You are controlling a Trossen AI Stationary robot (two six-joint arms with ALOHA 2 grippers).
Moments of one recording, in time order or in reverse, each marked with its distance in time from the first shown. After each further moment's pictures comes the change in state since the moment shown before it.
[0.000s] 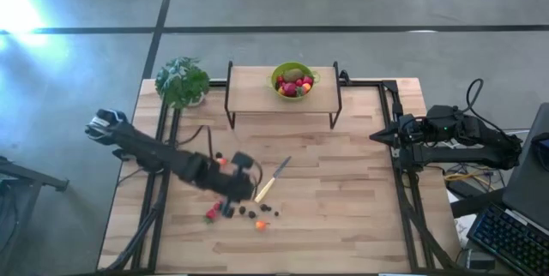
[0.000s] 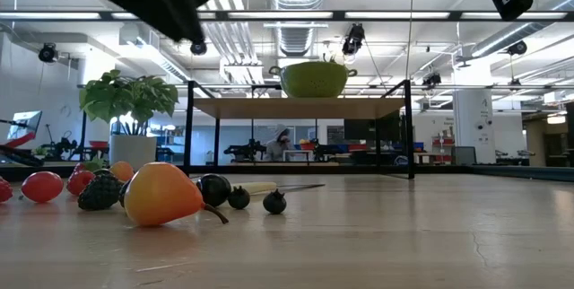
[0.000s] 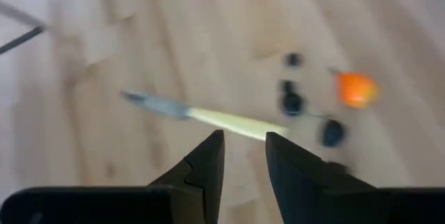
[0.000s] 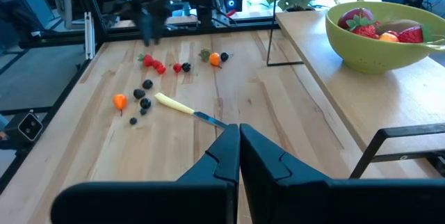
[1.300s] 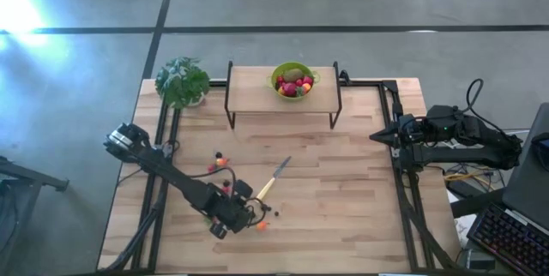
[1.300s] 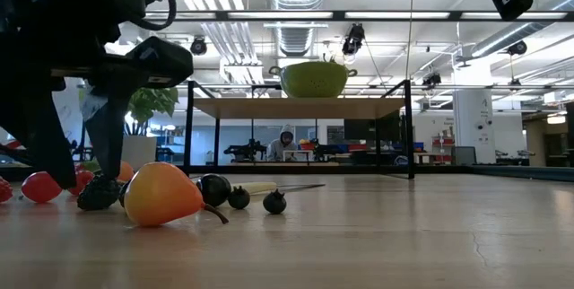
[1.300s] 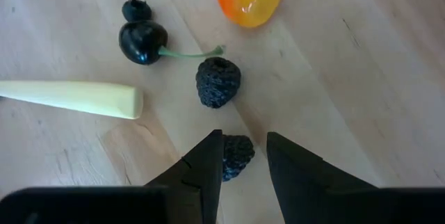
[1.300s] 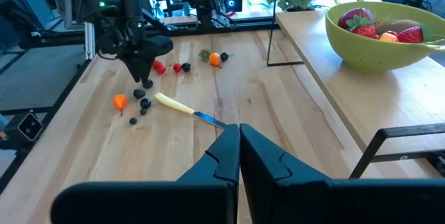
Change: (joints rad) left arm -0.164 0.255 -0.116 0.132 0.077 -0.060; right arm 0.000 0.000 0.000 0.000 0.000 0.000
